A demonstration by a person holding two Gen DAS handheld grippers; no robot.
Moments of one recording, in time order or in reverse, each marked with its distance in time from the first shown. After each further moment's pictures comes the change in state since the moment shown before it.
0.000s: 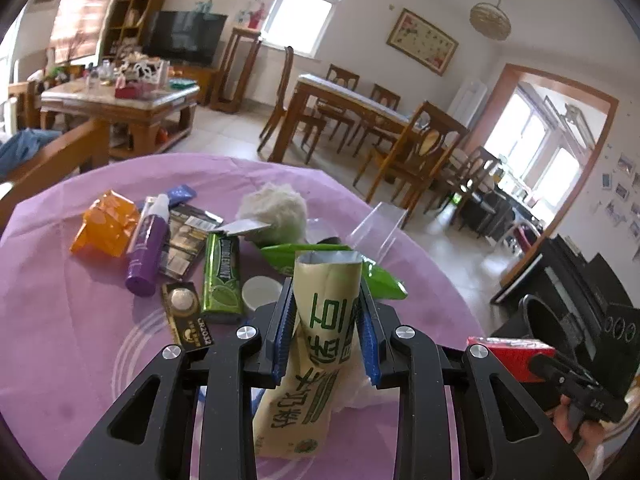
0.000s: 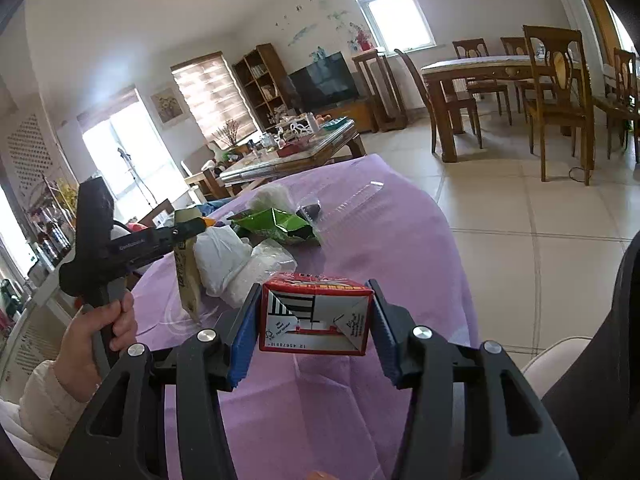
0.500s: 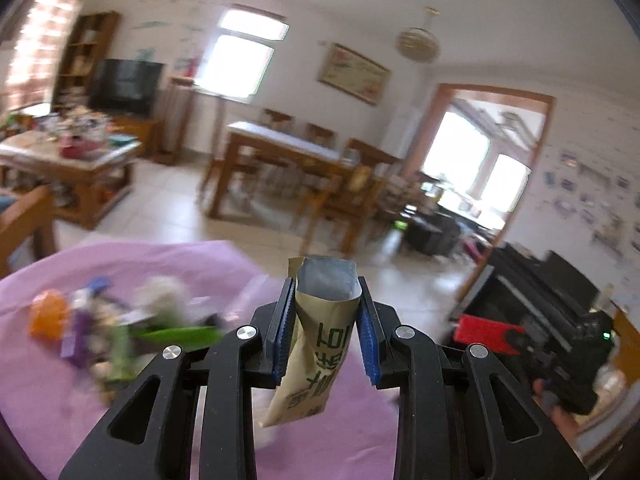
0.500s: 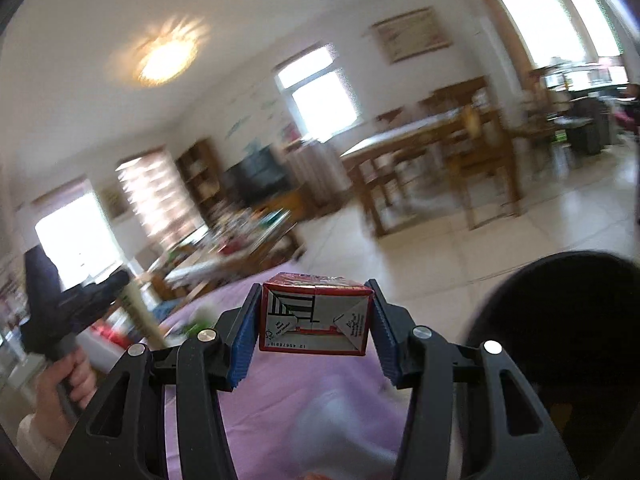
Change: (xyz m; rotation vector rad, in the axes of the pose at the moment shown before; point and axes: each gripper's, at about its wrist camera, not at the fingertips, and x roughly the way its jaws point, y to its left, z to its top) left arm -0.039 -0.118 0.045 0.143 -0.129 -0.227; right arm -0.127 -0.063 0.014 0.160 -0.377 -0.254
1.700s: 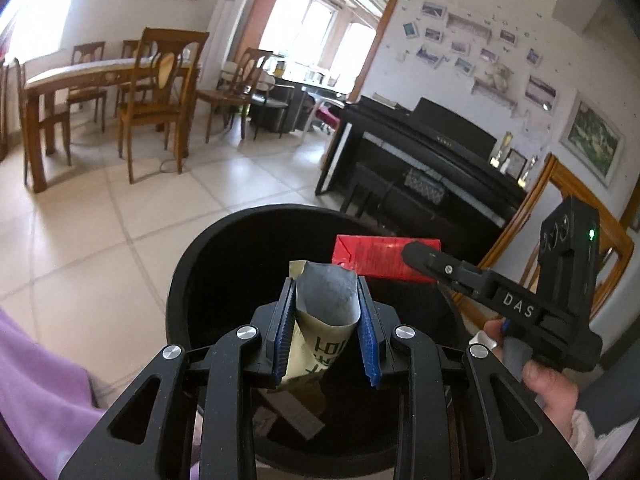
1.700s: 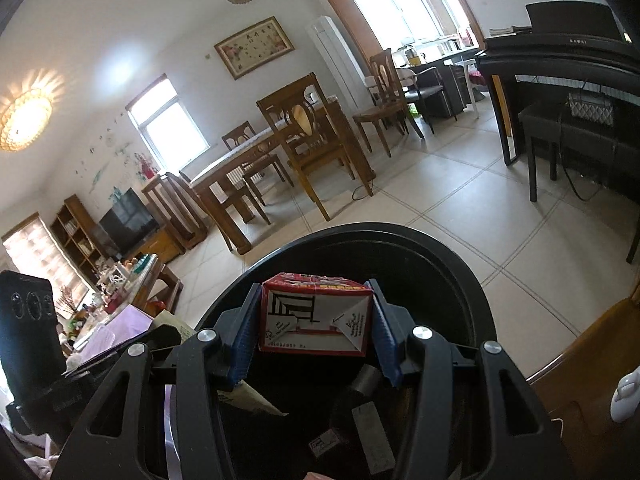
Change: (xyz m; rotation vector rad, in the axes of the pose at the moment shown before) left arm 0.262 -0.266 -0.150 0.324 0.418 -0.454; right arm -0.058 -0.183 -0.020 0.248 -0.026 -0.420
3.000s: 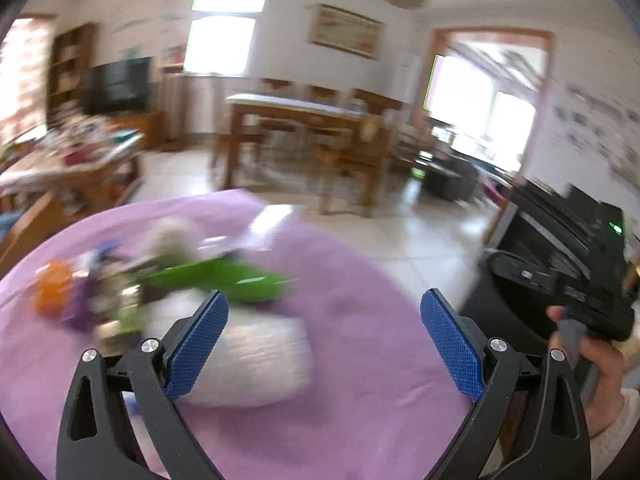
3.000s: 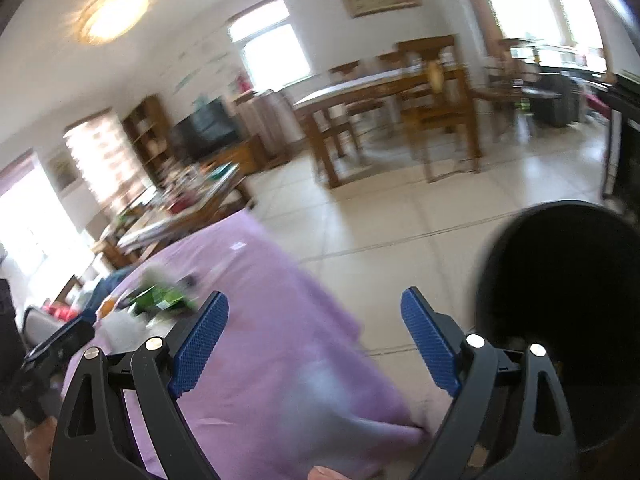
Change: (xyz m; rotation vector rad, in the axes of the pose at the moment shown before) left arm -0.363 0.154 -0.127 -0.292 -0.242 0.612; right arm 0.038 0.224 -0.069 -0.316 0.242 0.261
